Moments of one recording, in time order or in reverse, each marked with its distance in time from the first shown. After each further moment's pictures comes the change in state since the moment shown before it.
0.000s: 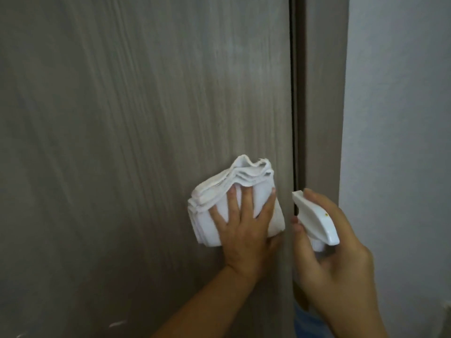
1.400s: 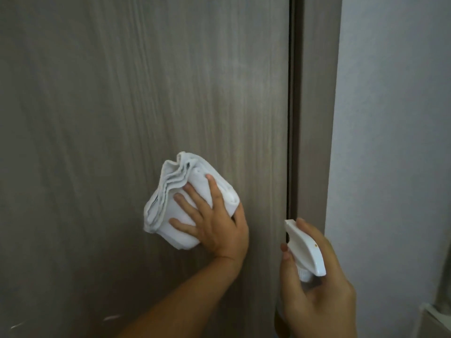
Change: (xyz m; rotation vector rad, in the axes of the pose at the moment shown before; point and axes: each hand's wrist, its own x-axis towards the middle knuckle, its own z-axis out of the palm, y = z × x) left_hand 0.021 -0.014 -0.026 -0.164 0.024 -0.622; right_hand -0.038 0.013 0.020 0.234 0.076 0.260
